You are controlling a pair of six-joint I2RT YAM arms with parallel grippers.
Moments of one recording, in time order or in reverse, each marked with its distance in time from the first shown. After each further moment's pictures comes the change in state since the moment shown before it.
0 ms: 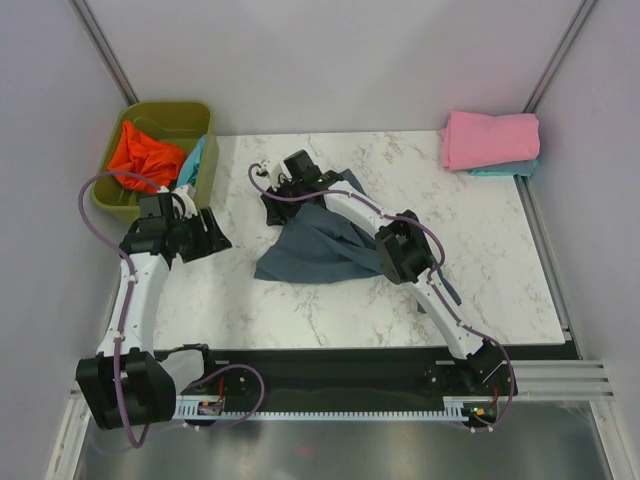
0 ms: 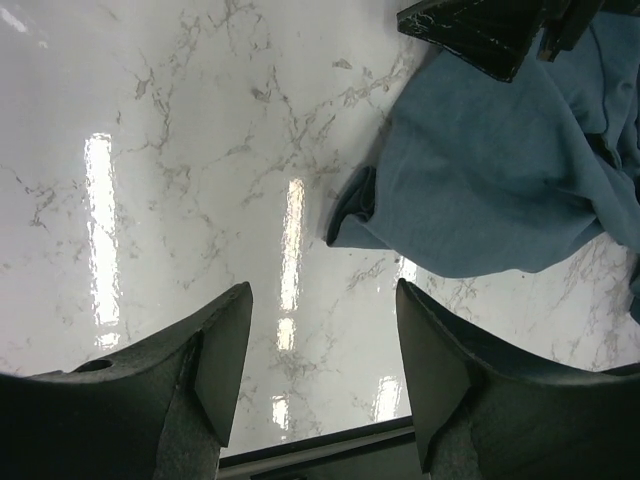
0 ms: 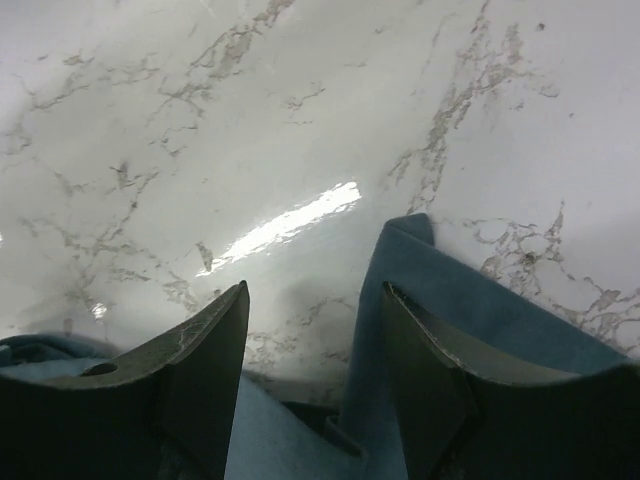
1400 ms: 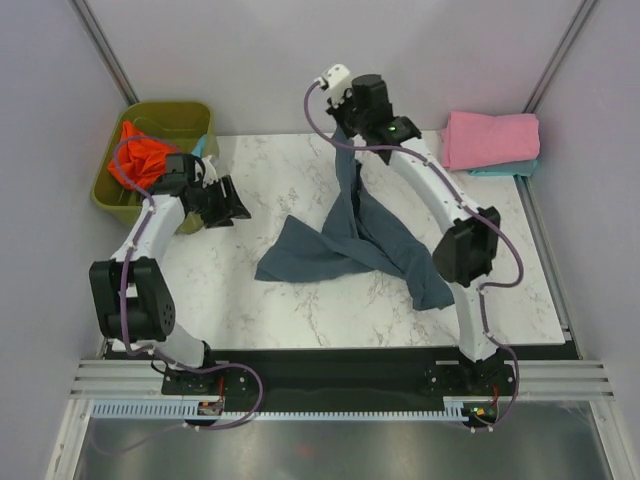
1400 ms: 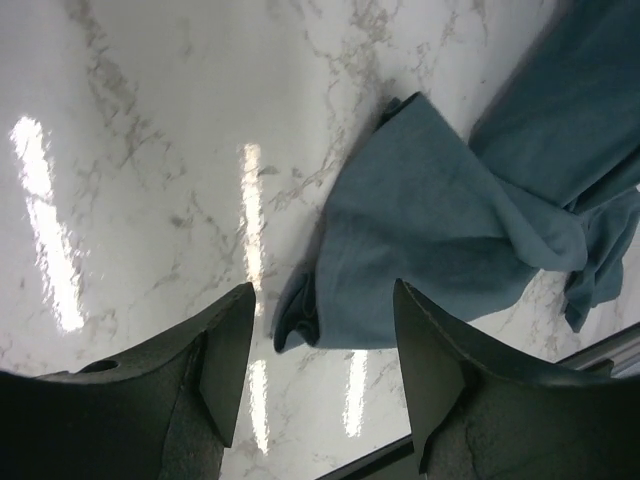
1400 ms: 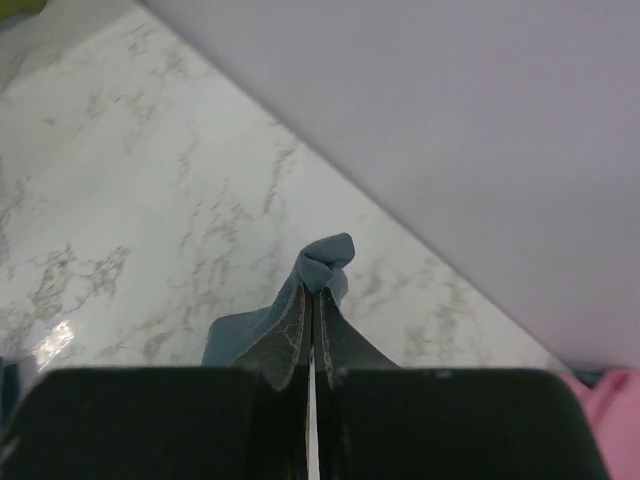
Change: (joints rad) left arm -0.058 0.429 0.265 0.082 0.103 -0.041; right arm -0.166 -0.404 -0.109 0.061 0.517 -0.203
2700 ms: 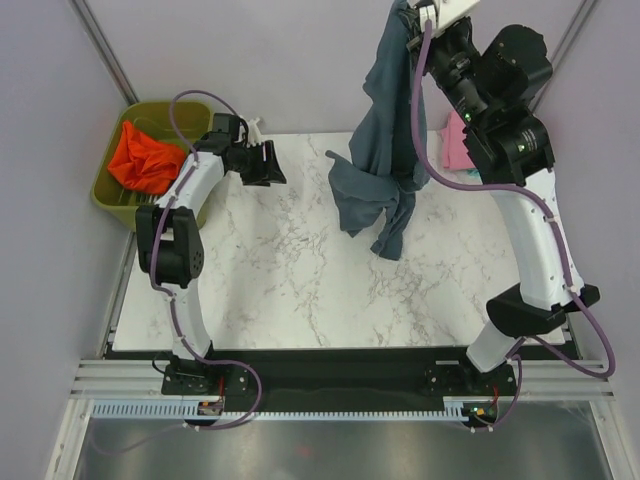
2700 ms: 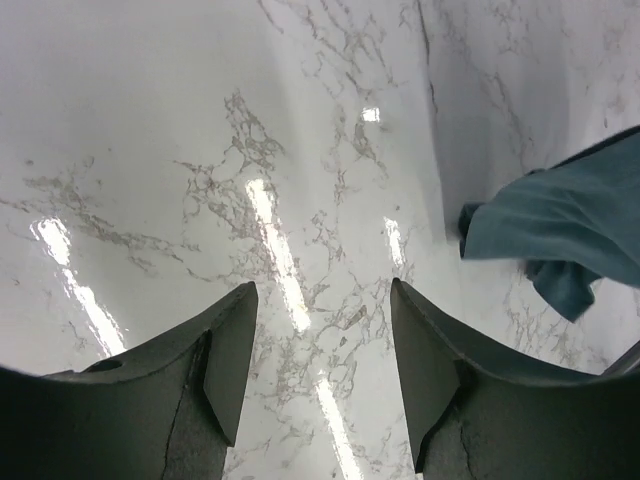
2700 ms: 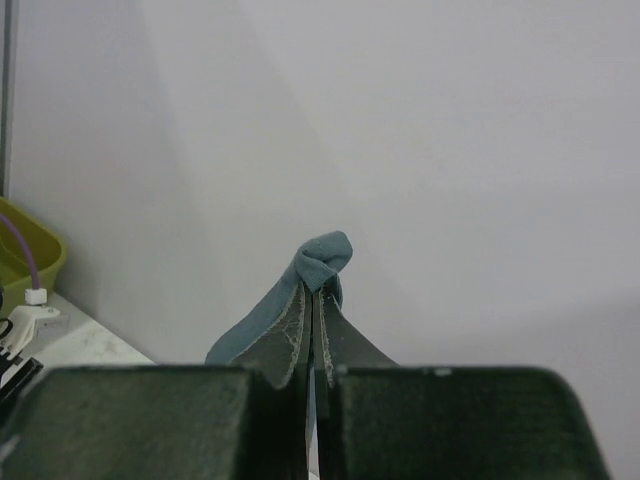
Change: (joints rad) left arm -0.201 0.511 0.577 0.008 0.048 0.076; right arm -0.035 -0.572 0.108 0.048 -0.019 -0.086
